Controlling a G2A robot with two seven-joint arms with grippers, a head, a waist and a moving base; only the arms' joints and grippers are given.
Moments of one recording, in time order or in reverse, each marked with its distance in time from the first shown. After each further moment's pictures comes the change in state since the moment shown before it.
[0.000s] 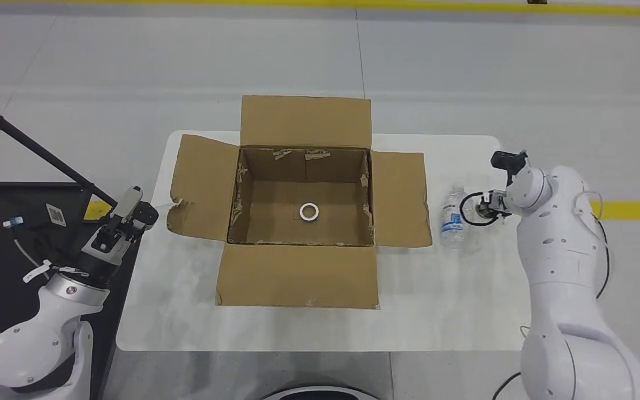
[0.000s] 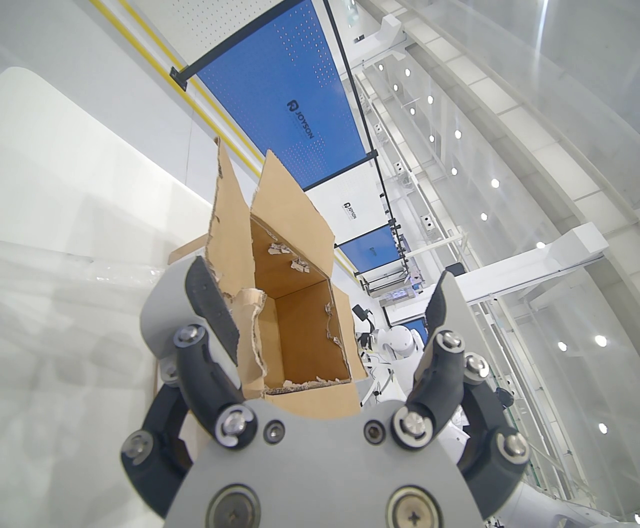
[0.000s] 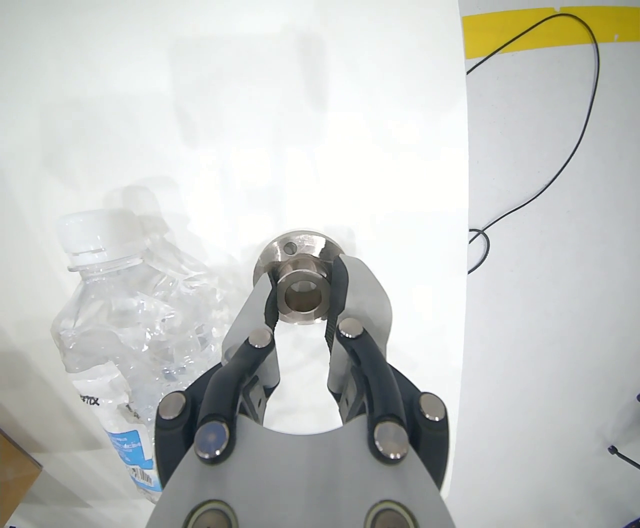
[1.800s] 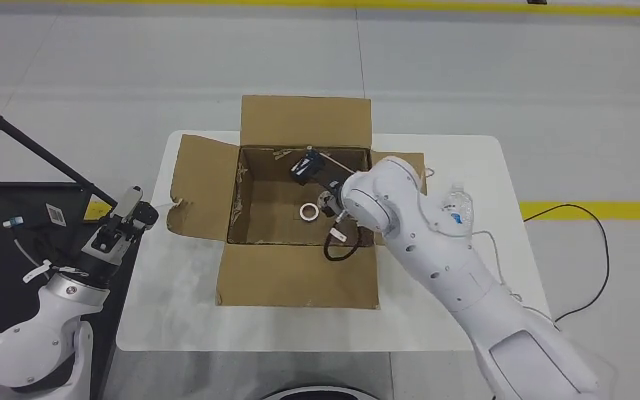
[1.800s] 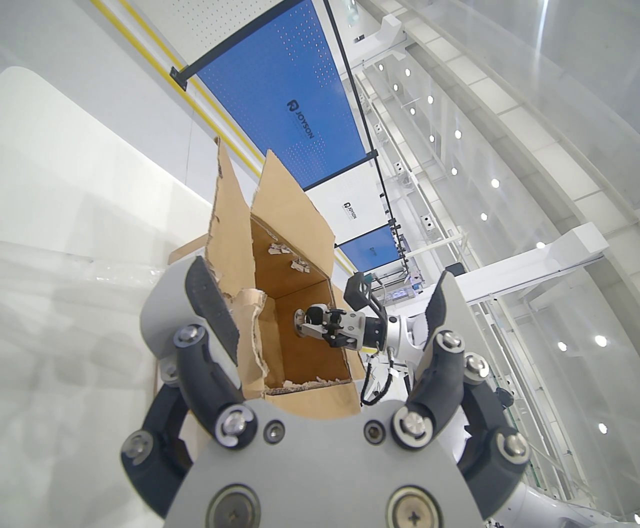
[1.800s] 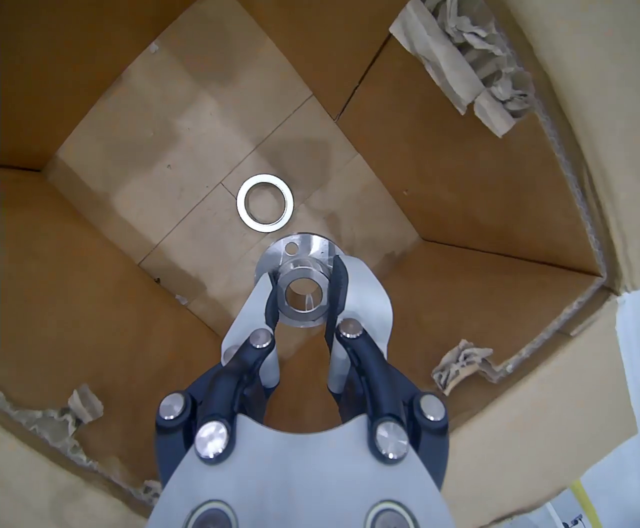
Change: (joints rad) left arm 0.000 0.000 0.000 0.000 0.000 0.000 0.000; right arm 0.036 -0.161 -0.865 -0.515 0.369 -0.127 0.098
